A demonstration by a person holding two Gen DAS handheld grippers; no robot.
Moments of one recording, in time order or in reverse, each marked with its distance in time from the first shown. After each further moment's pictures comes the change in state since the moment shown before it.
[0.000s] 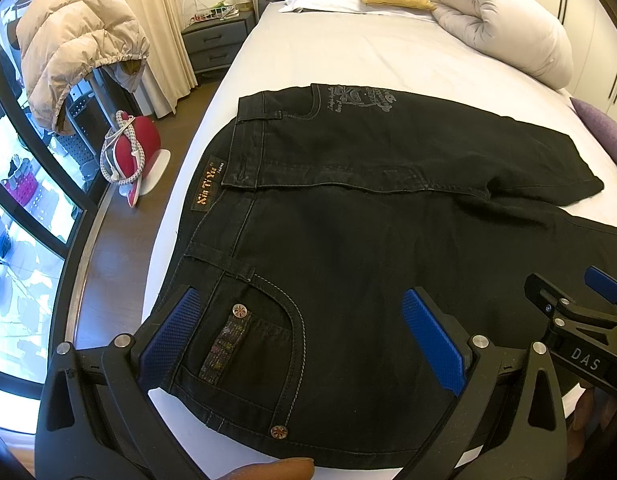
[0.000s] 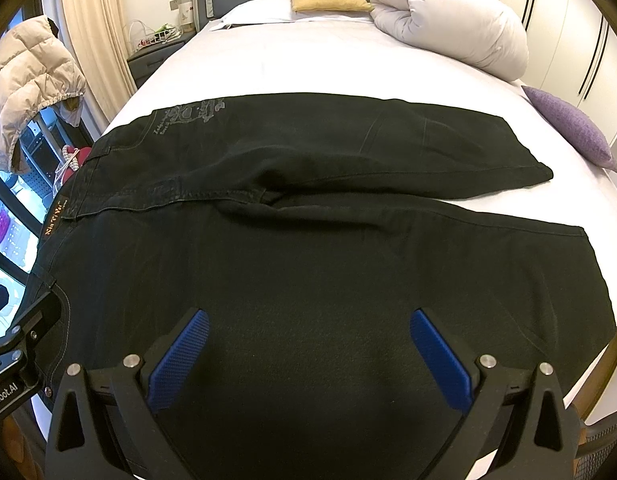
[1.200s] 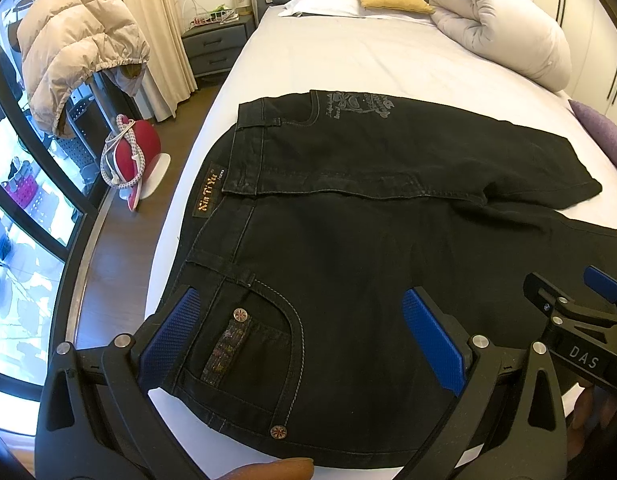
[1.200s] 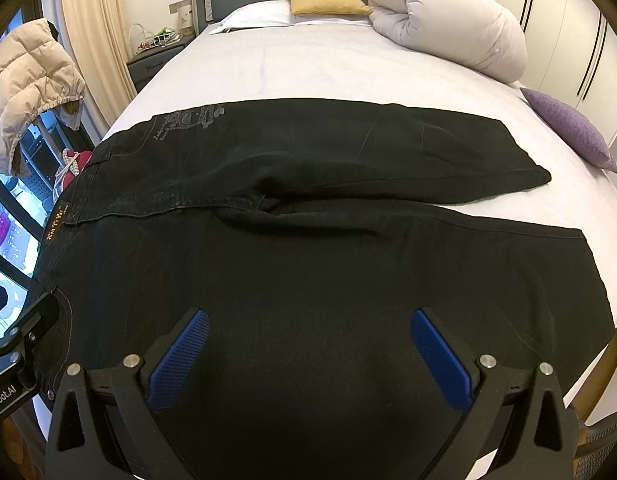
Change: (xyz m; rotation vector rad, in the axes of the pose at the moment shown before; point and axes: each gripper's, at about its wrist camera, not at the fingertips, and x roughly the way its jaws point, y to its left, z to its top) left arm -0.006 -0.001 0.004 0.002 -0.009 0.000; right arm -0.003 -0.002 0.004 0.006 -0.010 0.000
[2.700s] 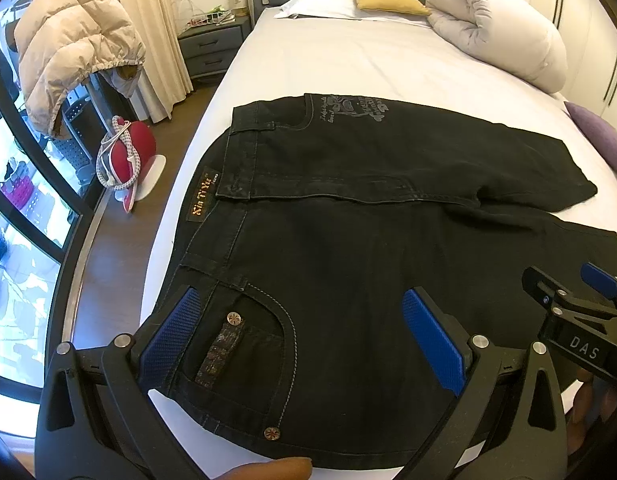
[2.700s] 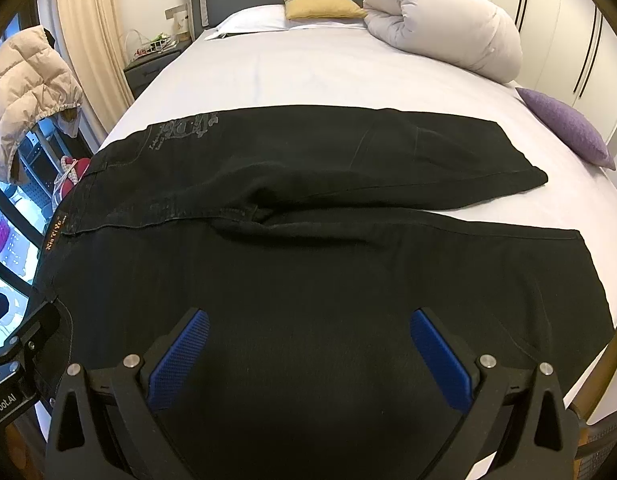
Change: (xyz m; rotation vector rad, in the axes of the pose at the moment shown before) left arm -0.007 0.000 0.001 0.000 -0.003 -0.020; right arm -0.001 -0.006 0.005 0.013 -0.010 0.001
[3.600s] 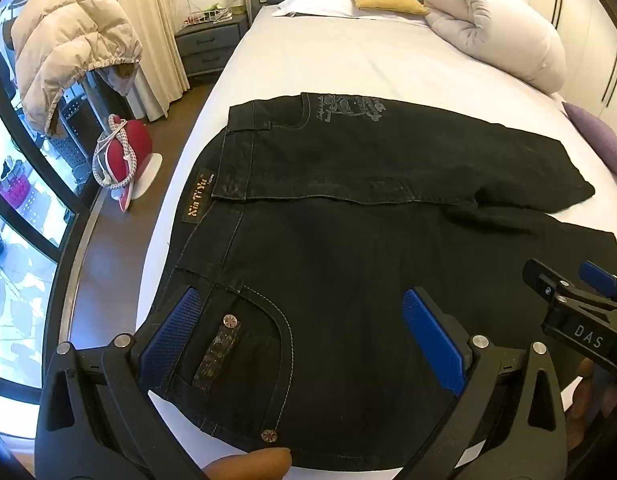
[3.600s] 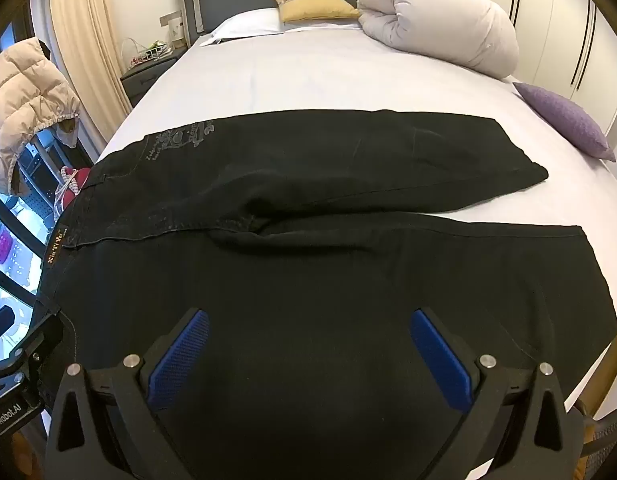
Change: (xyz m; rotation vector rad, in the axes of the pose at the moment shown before) left arm 0.004 0.002 0.003 -0.004 0.016 -0.023; right arm 0.000 -0.005 0.006 0.034 -0.008 0.017
